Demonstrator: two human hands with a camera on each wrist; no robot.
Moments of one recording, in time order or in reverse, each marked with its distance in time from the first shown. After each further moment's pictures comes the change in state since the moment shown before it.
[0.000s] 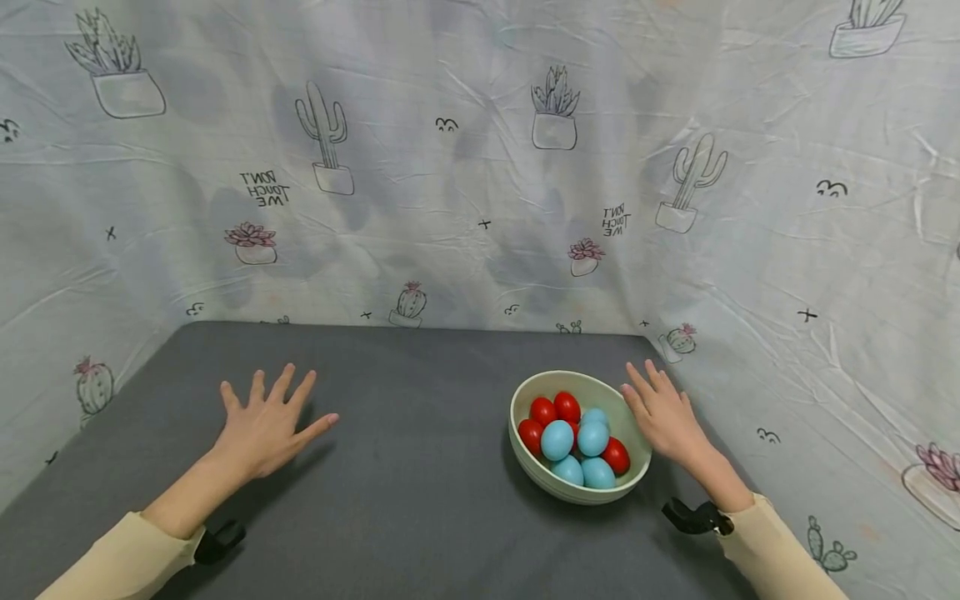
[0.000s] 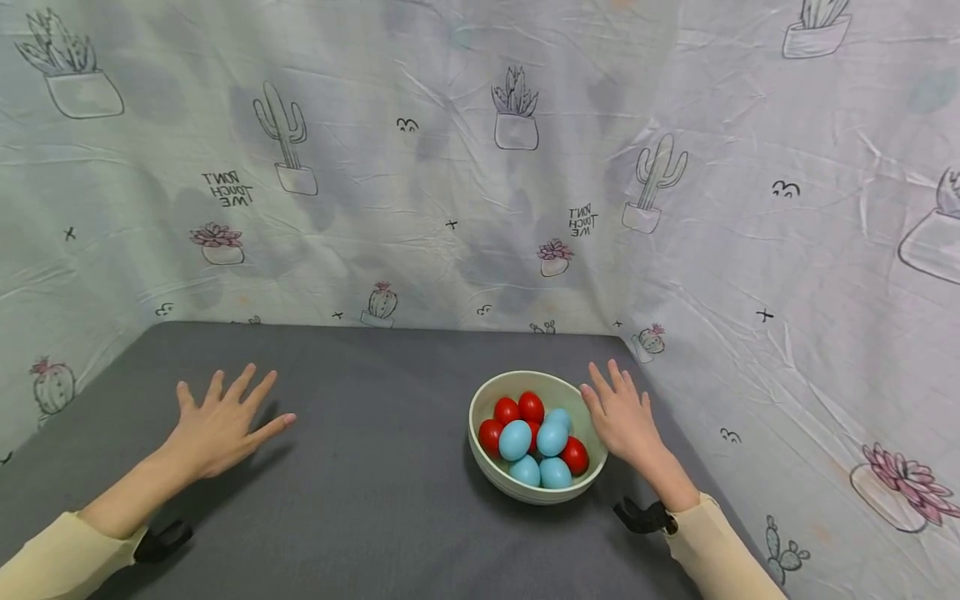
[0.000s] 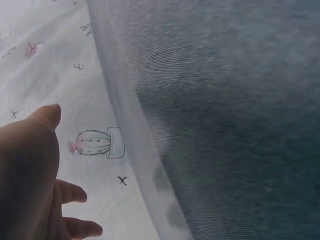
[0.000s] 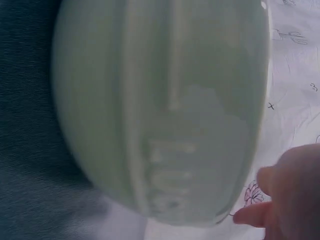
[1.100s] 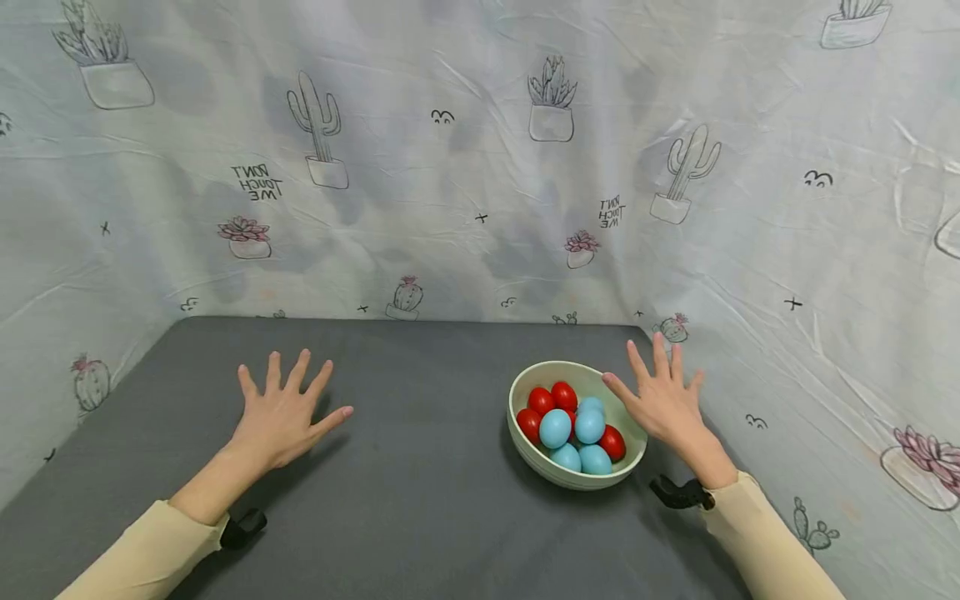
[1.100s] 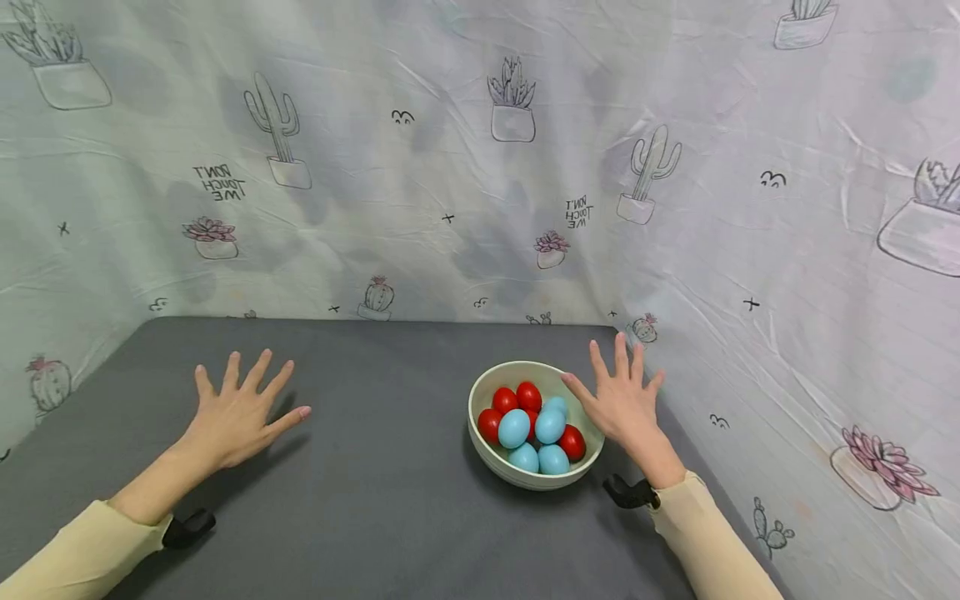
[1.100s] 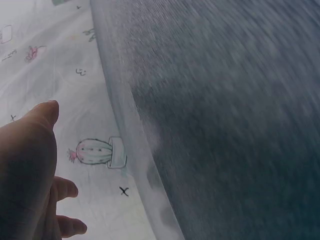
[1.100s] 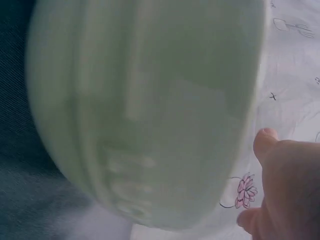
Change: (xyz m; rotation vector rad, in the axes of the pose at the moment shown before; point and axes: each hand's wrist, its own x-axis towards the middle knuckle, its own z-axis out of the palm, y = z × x) left_hand 0.008 0.007 0.006 0.041 0.070 0.075; right_hand 0.005 -0.010 -0.006 -0.195 0.000 0.108
